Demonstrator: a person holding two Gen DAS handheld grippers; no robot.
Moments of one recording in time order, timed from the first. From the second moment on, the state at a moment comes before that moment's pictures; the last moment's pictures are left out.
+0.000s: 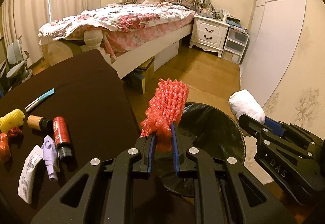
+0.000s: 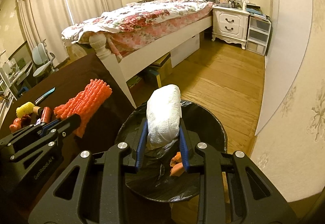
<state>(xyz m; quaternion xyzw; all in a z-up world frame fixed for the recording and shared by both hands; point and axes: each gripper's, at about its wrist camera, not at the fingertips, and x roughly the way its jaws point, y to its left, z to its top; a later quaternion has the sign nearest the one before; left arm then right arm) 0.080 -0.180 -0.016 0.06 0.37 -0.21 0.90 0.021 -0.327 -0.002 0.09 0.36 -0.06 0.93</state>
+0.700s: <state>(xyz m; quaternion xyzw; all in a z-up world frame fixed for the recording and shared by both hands) 0.070 -0.167 -0.008 0.06 0.35 -0.17 0.92 0.015 -0.334 0.000 0.10 0.35 -0.08 0.93</state>
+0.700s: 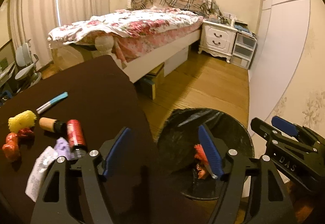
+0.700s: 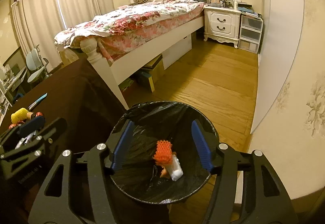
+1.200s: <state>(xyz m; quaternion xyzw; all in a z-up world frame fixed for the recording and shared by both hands) 0.063 -0.079 0.003 0.03 0.34 -0.09 0.93 0.015 -0.272 0.008 0.09 0.36 -0.03 0.93</state>
